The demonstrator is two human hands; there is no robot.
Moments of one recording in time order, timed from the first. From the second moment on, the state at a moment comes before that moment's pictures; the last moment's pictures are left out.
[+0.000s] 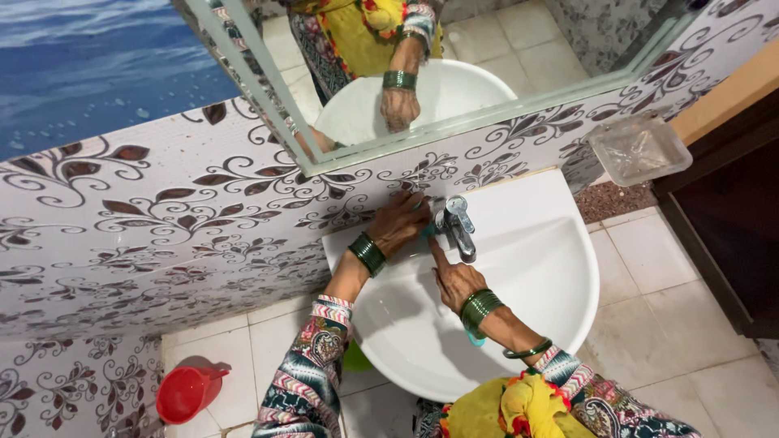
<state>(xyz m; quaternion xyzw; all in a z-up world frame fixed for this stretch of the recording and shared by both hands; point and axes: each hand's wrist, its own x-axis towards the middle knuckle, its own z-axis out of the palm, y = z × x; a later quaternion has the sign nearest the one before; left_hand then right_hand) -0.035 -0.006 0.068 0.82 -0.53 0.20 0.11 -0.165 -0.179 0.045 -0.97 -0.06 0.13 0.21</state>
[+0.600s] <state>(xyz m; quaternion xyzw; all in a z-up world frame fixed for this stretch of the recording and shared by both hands) -0.084 0.021 0.064 0.85 -0.48 0.19 0.09 -0.190 -0.190 0.044 -0.97 -0.09 0.16 0.17</state>
